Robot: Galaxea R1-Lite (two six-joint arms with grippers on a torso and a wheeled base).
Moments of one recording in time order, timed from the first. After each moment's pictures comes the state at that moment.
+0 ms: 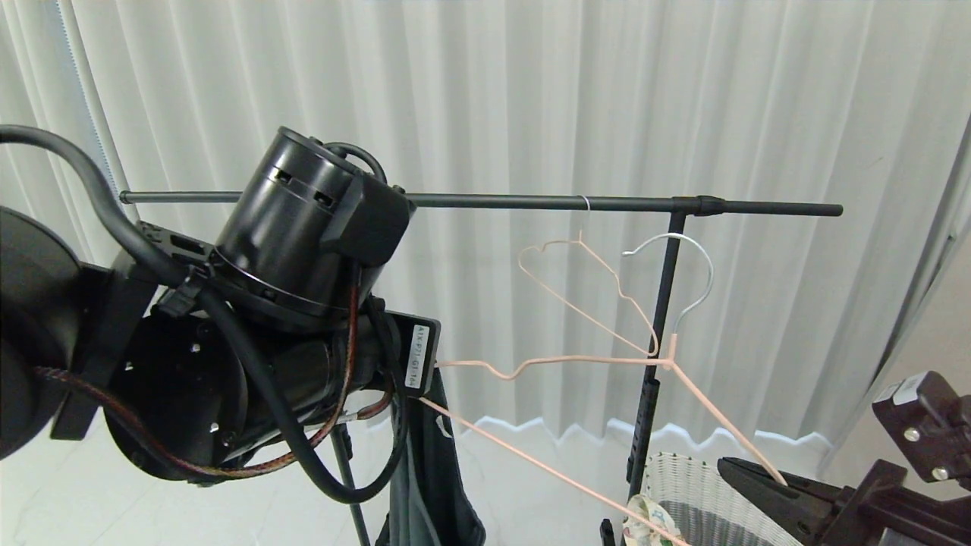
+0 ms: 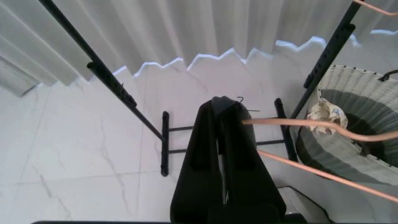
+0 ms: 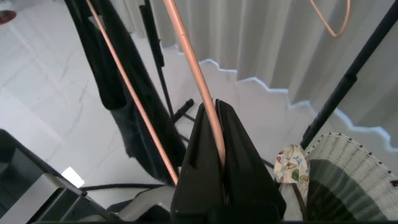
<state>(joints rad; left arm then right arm) -0.82 1.57 -1.24 0.40 0.57 -0.29 1.08 1.18 -0.34 -0.54 -0.37 0.33</state>
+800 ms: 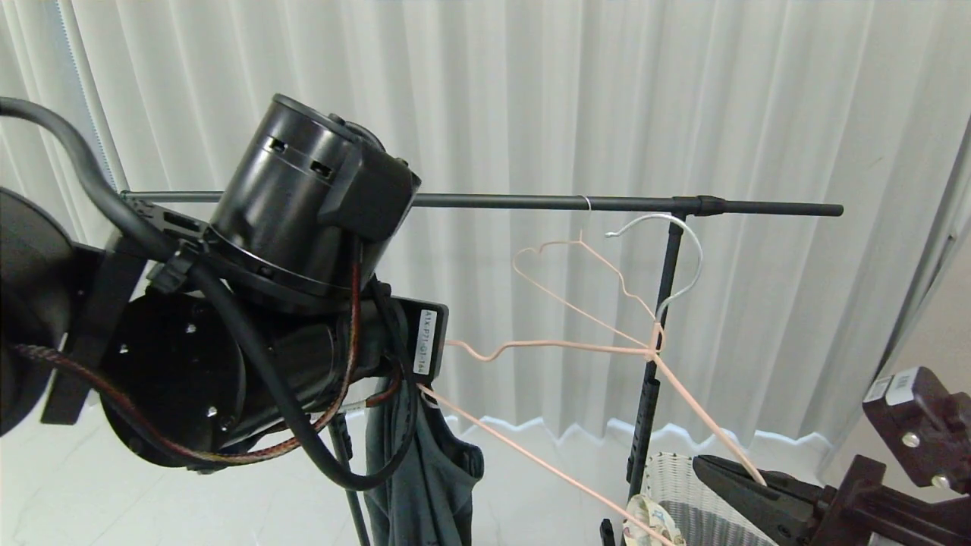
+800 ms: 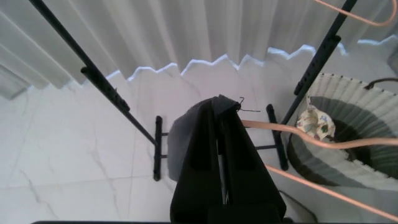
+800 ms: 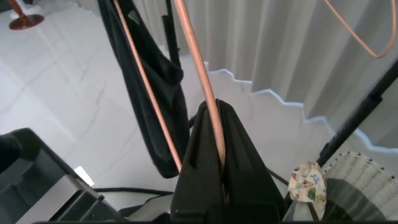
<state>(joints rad) -0.84 1.57 -1.28 0.41 0.57 -0.29 1.15 1.22 -0.36 -0.60 -0.35 0.31</state>
